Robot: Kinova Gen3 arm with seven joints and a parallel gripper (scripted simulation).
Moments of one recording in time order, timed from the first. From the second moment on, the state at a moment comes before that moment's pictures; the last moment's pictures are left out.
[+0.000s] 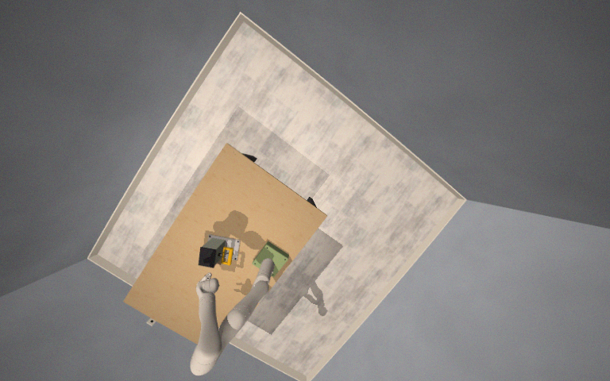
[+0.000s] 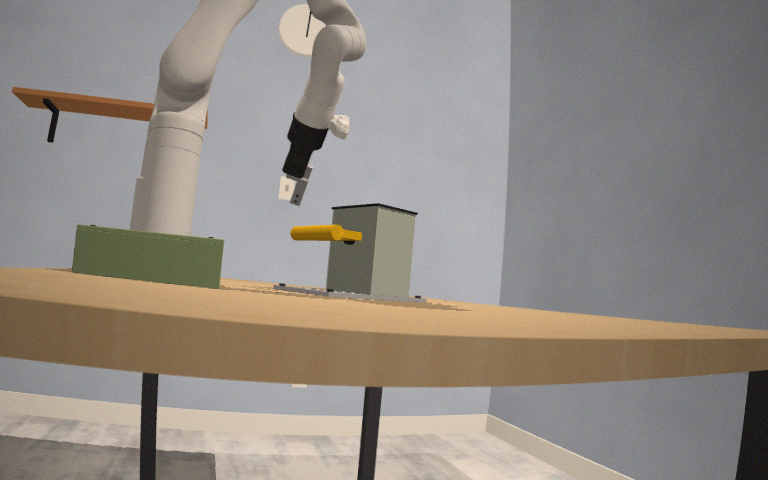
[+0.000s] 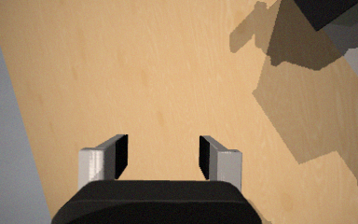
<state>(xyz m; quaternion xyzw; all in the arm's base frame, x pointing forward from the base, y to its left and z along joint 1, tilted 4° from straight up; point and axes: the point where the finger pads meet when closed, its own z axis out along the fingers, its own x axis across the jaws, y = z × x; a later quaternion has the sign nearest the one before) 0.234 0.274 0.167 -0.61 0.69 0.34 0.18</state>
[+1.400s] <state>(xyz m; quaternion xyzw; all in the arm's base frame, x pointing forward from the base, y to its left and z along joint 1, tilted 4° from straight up) 0.221 0.246 0.156 -0.78 0.54 0.26 0.18</state>
